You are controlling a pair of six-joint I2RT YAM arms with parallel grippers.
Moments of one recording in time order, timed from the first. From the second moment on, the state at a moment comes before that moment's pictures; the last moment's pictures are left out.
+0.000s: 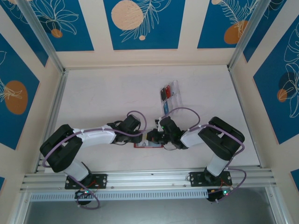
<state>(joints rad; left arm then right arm) -0.81 1.55 0.73 -0.28 -0.01 -0.60 0.78 1.70 0.50 0.49 -0.39 1.01</state>
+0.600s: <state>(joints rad) -0.81 1.45 0.68 -0.29 -0.01 -0.66 0.79 1.65 0.60 0.23 -0.42 0.90</state>
